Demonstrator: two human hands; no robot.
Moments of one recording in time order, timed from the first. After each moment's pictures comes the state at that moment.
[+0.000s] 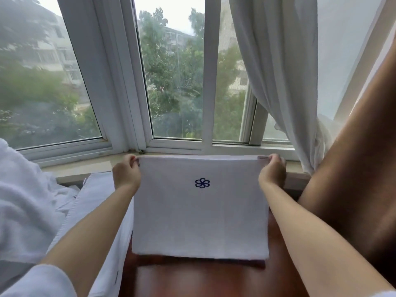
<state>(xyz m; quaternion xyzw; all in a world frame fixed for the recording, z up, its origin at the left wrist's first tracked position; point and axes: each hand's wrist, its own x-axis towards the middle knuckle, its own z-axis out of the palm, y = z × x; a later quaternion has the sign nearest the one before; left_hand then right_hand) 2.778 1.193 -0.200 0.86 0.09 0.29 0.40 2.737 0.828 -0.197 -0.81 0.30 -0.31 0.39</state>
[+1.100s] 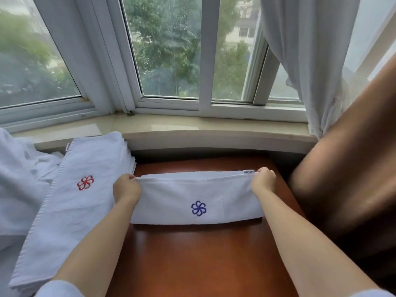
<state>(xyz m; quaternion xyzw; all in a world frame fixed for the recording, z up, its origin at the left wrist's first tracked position) 2.749 1.195 -0.330 0.90 0.23 0.05 0.37 2.714 0.839 -0.317 -0.84 0.40 -0.08 0.36</state>
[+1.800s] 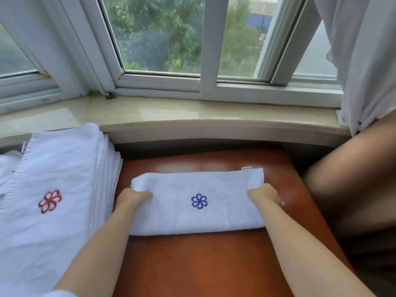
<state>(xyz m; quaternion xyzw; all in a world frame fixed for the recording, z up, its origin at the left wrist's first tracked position) 2.823 1.181 -0.405 0.86 0.31 -0.24 0.33 2.766 0.844 -0.397 -0.83 0.49 0.15 0.21</state>
